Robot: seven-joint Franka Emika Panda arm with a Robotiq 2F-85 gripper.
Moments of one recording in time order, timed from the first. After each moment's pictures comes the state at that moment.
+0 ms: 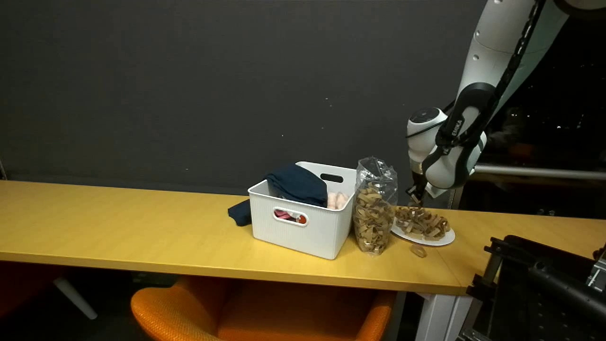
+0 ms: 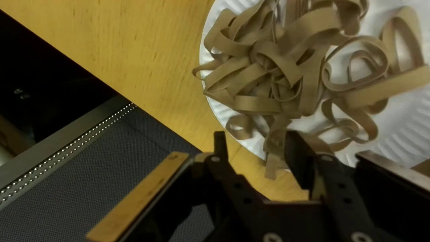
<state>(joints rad) -0.03 1.10 -0.58 -1.69 -0.25 2.91 0.40</state>
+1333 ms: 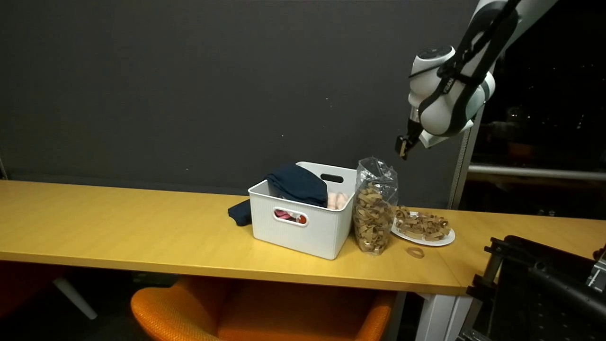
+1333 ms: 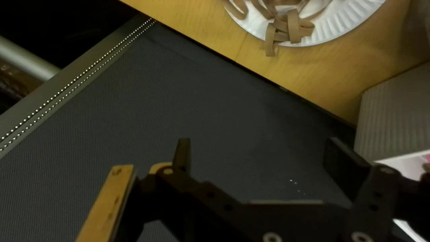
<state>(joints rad) 0.14 0.82 -0.71 -1.85 -0.17 2.96 0.36</state>
